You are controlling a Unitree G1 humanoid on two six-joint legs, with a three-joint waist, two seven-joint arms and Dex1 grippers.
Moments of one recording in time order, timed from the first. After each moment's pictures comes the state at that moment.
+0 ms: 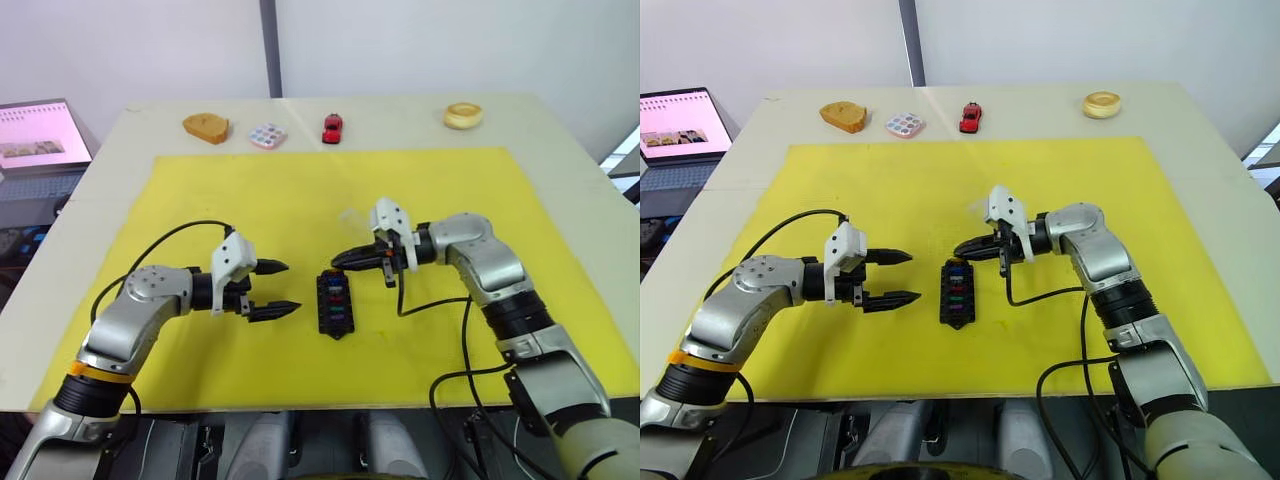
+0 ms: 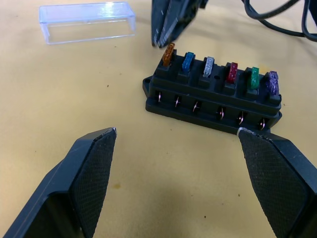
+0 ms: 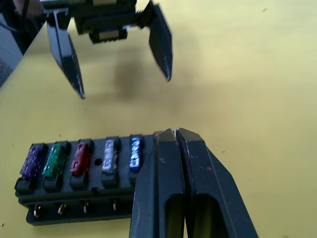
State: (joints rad) left arm -0.31 0.67 -0.12 -0.18 -0.43 0.44 -1.06; right arm -0.71 -0.50 0.25 0.25 0.24 0.33 1.33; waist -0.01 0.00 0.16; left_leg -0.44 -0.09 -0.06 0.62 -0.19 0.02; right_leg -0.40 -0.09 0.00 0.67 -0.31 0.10
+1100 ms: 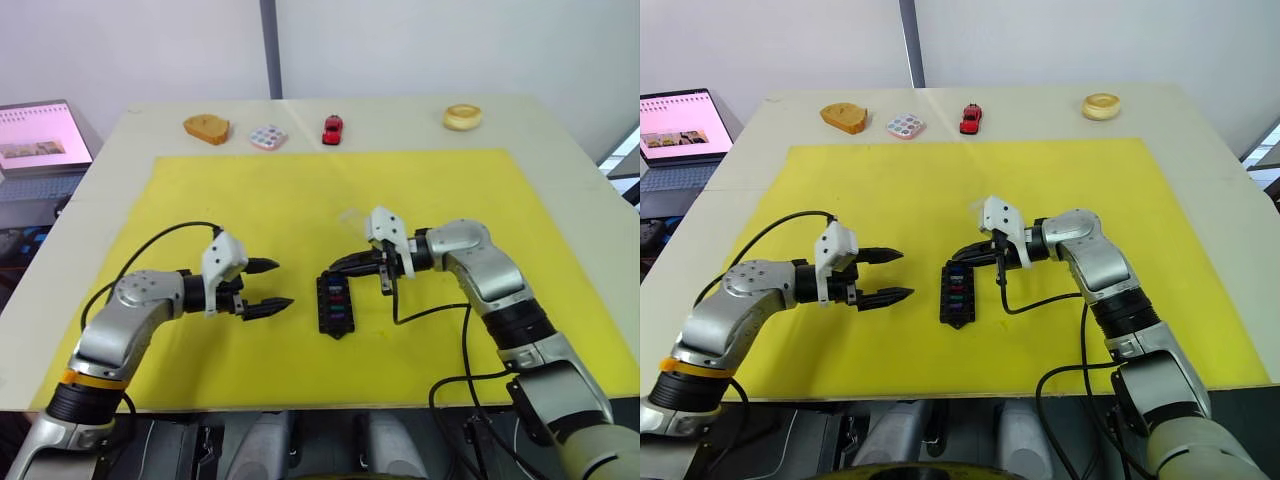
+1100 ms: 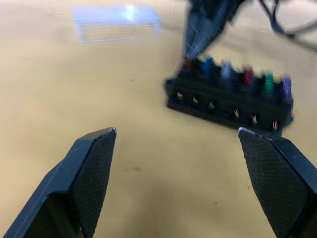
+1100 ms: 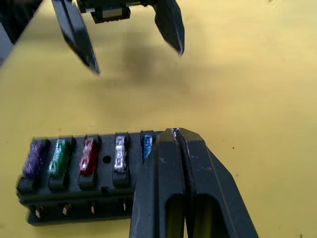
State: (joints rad) left arm -0.26 0.68 0.04 -0.21 -0.53 0.53 -1.00; right arm -0.67 -0.50 0.22 0.14 0.29 0.44 1.27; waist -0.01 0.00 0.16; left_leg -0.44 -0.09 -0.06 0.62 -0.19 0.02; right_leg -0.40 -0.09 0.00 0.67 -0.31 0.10
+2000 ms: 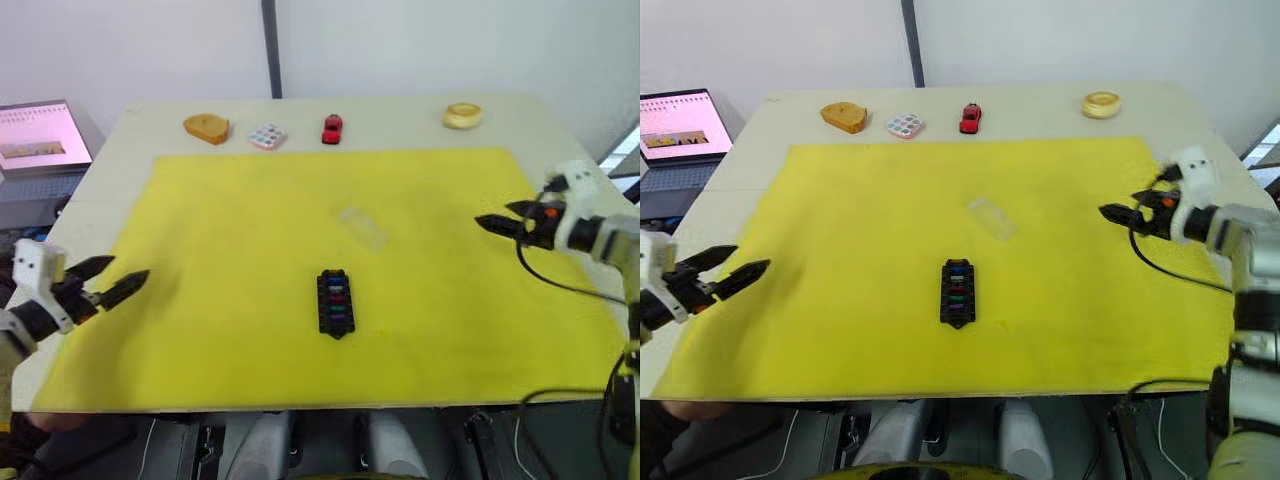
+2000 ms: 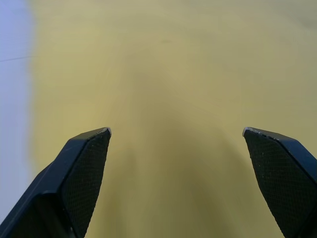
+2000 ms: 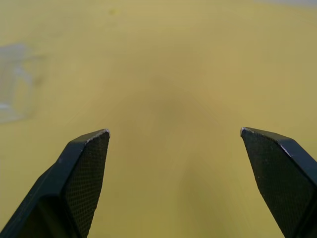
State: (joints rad) left arm 0.05 0.78 0.51 -0.06 -0.60 0.51 -0.92; right arm -0.73 -0.89 -0.13 0.37 0.36 0.87 0.96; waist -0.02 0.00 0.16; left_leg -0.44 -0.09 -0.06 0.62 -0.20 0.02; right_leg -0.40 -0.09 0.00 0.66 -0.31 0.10
